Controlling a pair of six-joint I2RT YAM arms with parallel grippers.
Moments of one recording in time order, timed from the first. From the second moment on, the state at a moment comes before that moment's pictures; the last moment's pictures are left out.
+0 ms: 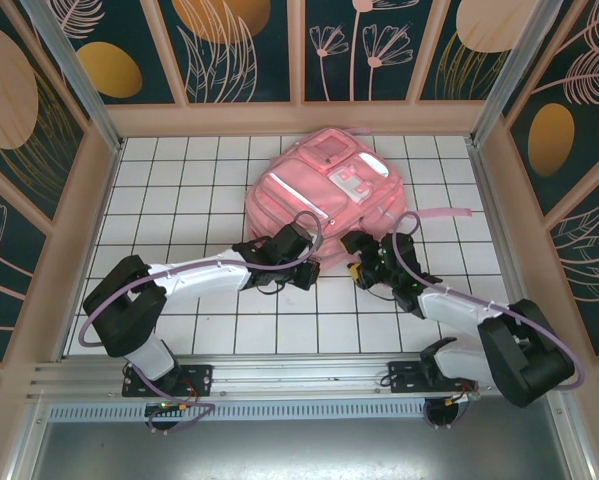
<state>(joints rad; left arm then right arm) -0.92 1.63 0.99 -0.27 0.12 -0.50 0.50 1.23 0.35 0.36 -0.26 1.49</state>
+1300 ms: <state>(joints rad) -0.93 1.63 0.99 -0.27 0.10 -0.50 0.49 1.27 0.42 0.26 -0.21 1.45</state>
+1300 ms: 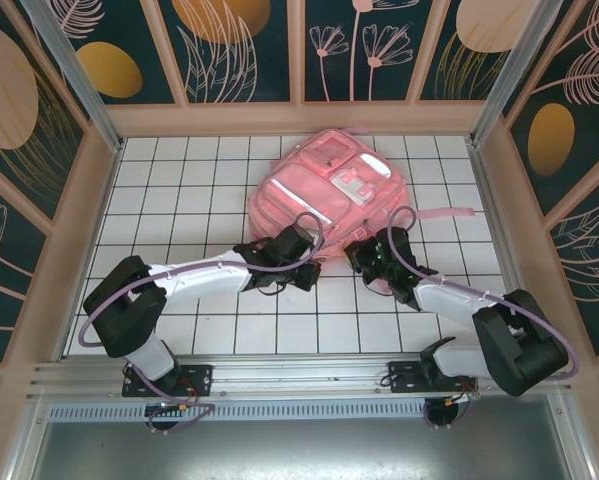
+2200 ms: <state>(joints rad) -0.81 1.61 1.01 -0.33 0.39 -0.61 0.47 1.25 0.50 0.06 -0.21 1.31</state>
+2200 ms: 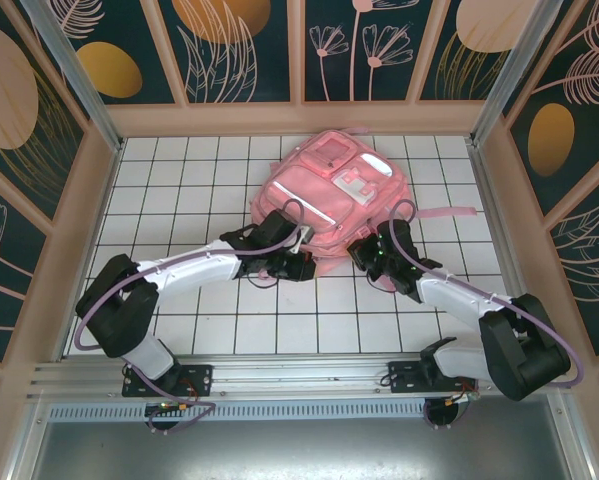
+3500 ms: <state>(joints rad) -0.78 1.57 0.84 -0.07 0.41 -0.64 0.47 1.27 0.53 0.04 -0.24 1.28</state>
